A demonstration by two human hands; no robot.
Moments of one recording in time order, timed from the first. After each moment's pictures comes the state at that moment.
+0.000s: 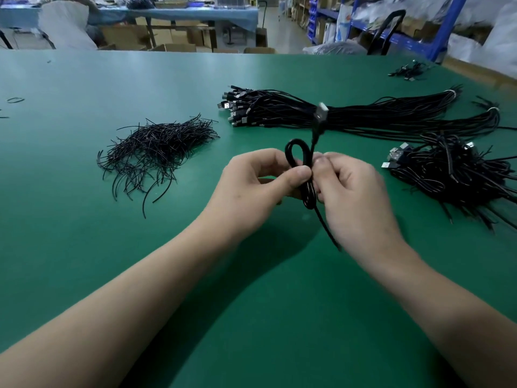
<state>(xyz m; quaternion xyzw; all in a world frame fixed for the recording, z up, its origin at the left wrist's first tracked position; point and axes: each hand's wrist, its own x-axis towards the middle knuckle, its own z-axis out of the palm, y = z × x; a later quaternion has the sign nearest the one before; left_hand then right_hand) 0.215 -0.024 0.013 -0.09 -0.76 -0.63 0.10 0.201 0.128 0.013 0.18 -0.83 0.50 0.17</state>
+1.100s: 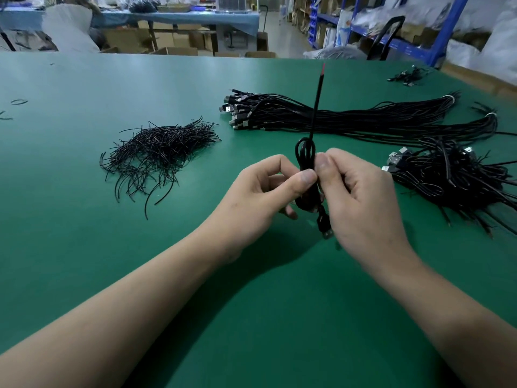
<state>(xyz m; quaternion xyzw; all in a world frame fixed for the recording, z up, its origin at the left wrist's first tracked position) 0.221 -0.020 0.010 -0.15 -0.71 -0.69 0.05 0.206 0.133 0.016 0.23 -0.82 0.47 0.23</state>
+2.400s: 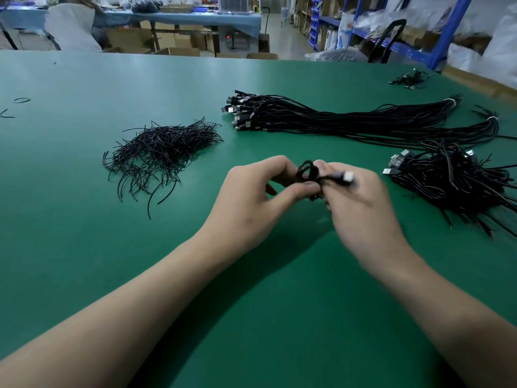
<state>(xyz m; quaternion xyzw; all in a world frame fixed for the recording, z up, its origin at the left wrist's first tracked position) 0.219 -0.028 0.007 -0.14 -0.85 -0.46 0.23 0.199 0.134 0.008 0.20 -0.81 0.53 0.13</state>
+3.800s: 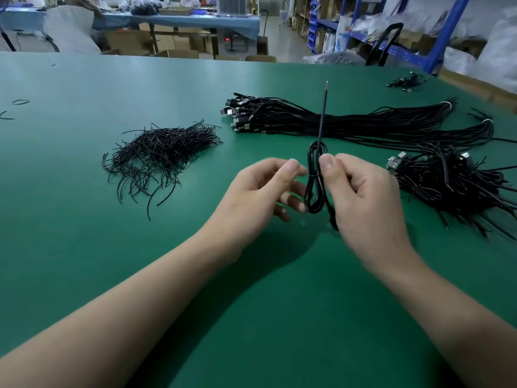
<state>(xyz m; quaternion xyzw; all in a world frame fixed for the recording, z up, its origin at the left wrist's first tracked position) 0.223 -0.023 0.011 -0.10 -0.71 -0.69 0.06 0.201 0.137 0.014 0.23 -0.82 0.46 0.25</state>
